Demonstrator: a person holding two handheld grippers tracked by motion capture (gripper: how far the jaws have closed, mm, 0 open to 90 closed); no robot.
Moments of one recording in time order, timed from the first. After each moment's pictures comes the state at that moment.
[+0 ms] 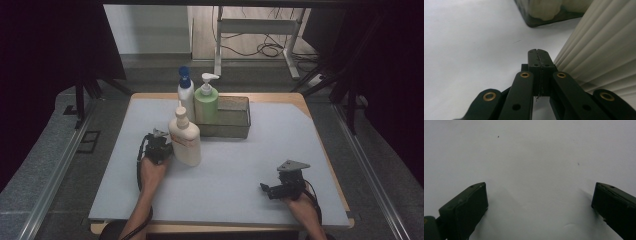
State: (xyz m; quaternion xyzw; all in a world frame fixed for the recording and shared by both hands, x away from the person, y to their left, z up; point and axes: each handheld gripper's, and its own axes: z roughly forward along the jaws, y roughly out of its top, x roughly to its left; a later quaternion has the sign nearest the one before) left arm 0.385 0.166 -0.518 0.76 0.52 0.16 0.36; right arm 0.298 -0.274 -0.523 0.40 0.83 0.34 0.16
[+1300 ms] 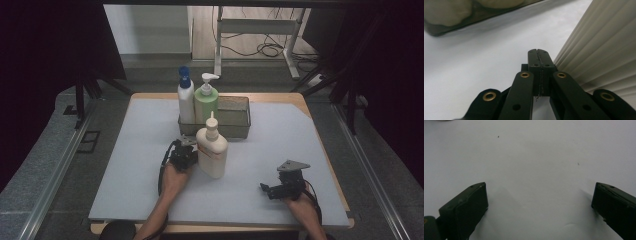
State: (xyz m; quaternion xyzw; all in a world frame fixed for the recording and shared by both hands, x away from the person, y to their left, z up) left arm 0.366 0.088 -0.521 0.81 0.44 0.13 0.37; right arm 0.298 -0.274 -0.523 0.40 0.83 0.34 0.17
